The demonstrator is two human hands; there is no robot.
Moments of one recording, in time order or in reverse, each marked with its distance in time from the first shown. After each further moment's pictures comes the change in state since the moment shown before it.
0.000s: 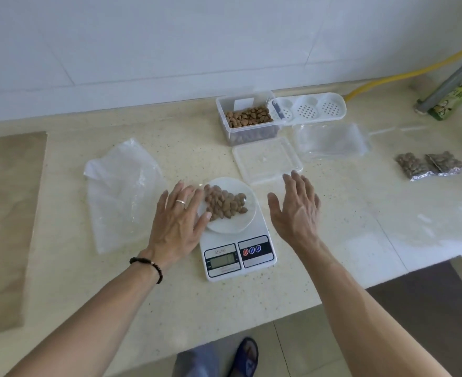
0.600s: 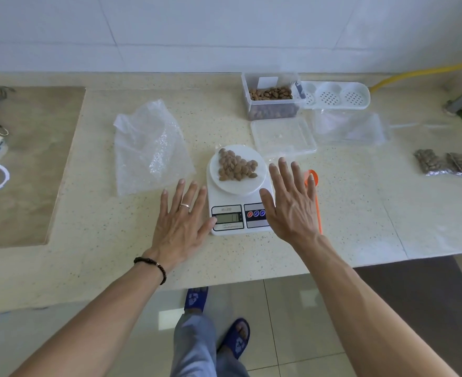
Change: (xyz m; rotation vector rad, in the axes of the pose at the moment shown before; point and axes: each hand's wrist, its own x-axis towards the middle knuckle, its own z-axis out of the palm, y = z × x) left_hand -0.104 0.027 0.026 0.123 -0.045 -0.121; right_hand -0.065 0.003 -0.004 -0.217 -0.116 -0.350
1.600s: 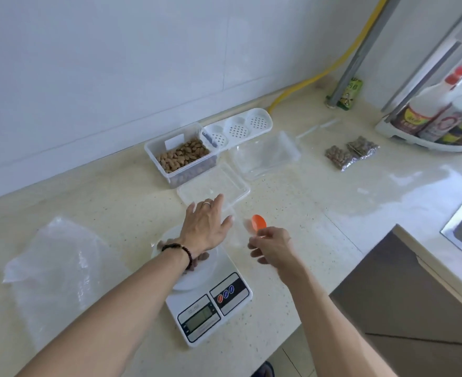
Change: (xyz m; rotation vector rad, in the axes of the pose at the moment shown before) left_hand 0.234 0.104 -0.033 -0.210 -0.302 0.361; right_hand 0.046 0.043 -0.016 1.205 -0.004 1.025
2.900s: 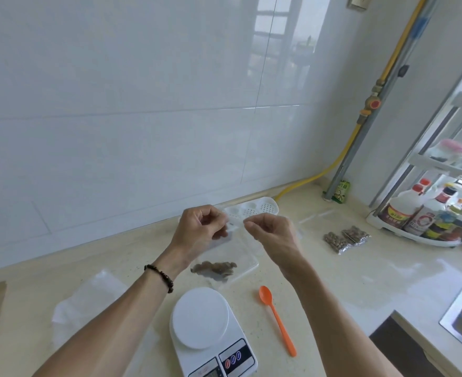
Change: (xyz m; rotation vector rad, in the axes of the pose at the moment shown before) left_hand -0.075 0.025 -0.187 -1.184 0.406 0.091; right_hand -0.100 -0.170 -0.015 0.022 -0.006 -0.740
